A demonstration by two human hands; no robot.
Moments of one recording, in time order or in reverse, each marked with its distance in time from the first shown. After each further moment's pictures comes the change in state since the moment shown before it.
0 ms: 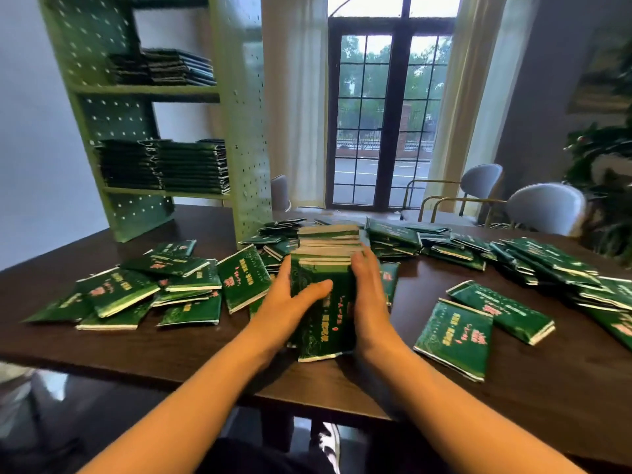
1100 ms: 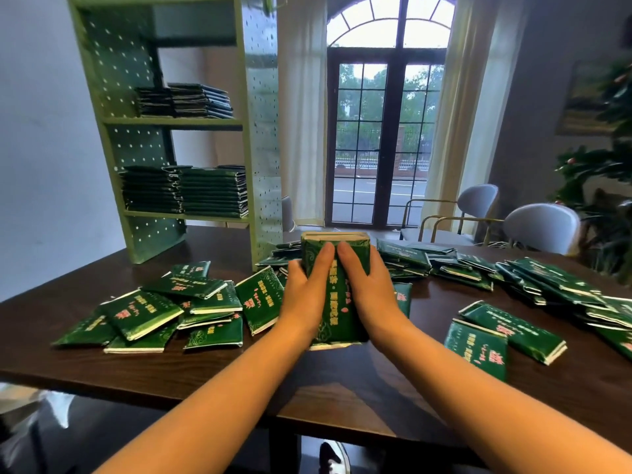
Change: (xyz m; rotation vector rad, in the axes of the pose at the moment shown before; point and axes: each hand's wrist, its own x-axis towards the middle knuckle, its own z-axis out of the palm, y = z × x) left_hand 0.019 0.036 -0.001 -0.111 0.242 -0.048; right_hand 0.020 -0.031 0.033 -0.217 0.004 -0.074
